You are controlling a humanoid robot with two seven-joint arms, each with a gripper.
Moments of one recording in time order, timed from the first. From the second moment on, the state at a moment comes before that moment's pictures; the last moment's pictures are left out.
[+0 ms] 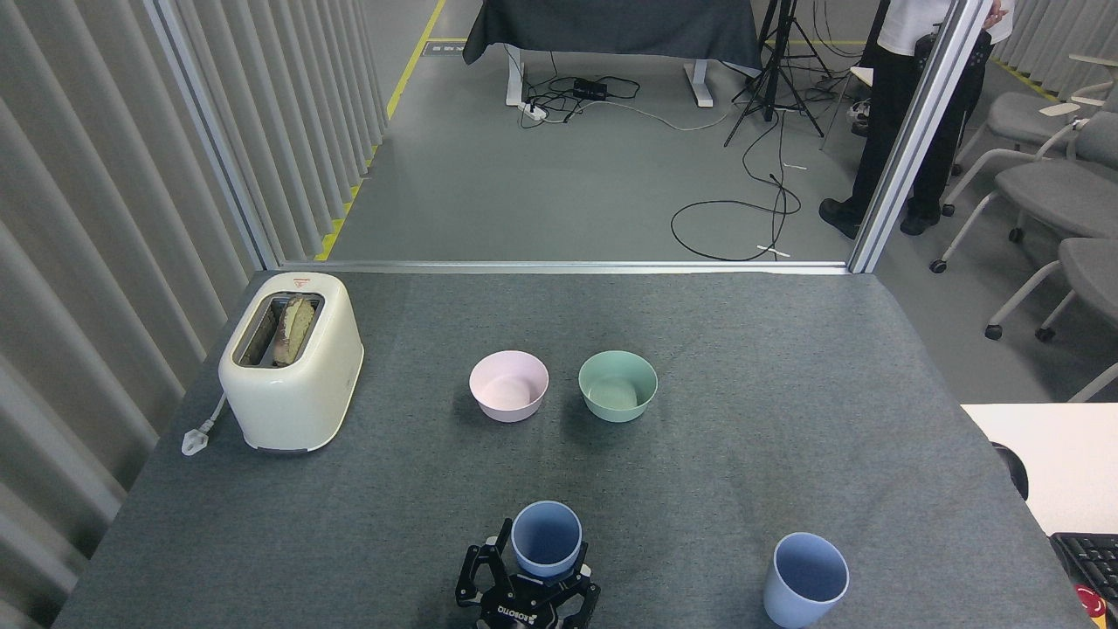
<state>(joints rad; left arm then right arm) -0.13 -0.09 -0.59 -1.05 -1.44 0.27 0.42 0.48 0.03 -0.05 -1.48 1.47 -0.09 -0.48</state>
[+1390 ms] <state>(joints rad) 0.55 0.14 -0.33 -1.63 -1.44 0.29 0.45 0.26 -0.03 -0.03 -1.38 1.53 -0.09 -0.28</state>
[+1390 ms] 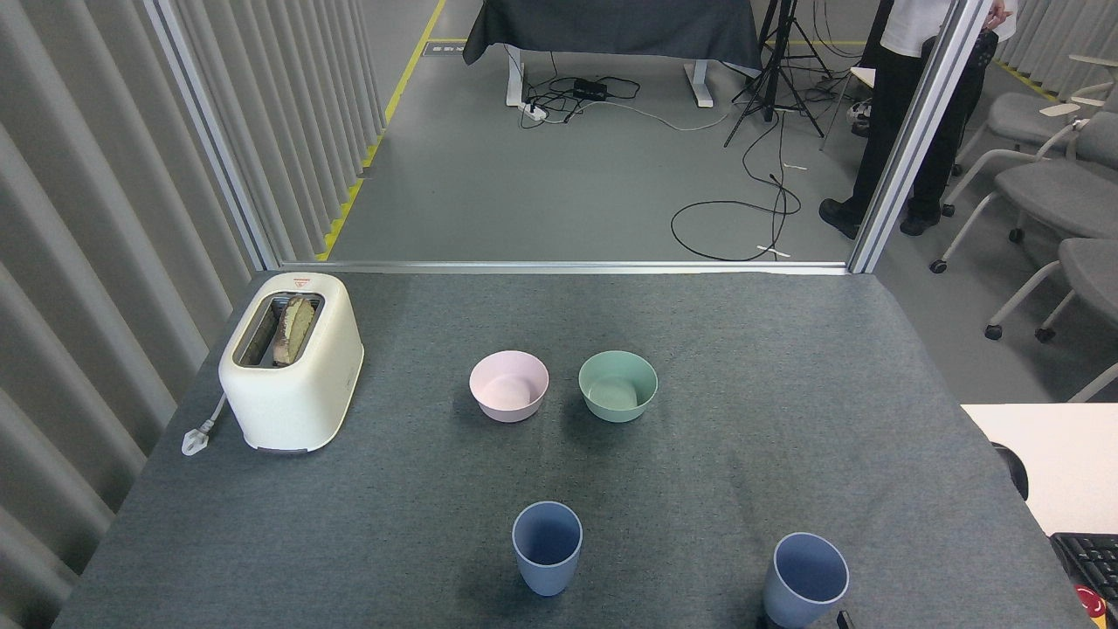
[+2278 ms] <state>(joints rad) 0.55 0.14 -0.33 -1.63 -1.44 0.29 0.45 0.13 -0.03 -0.03 -1.30 1.54 -0.09 -0.27</state>
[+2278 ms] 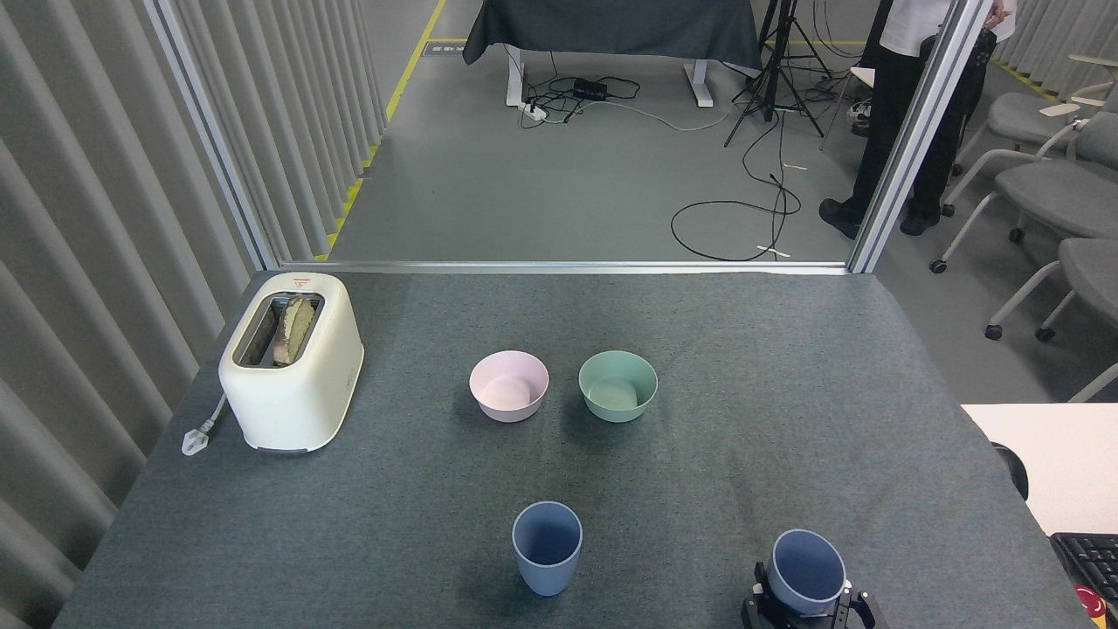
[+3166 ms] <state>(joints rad) 0.54 0.13 -0.33 -1.62 -1.43 0.28 0.45 -0.21 0.23 0.50 -1.33 1.66 -0.01 -0.05</state>
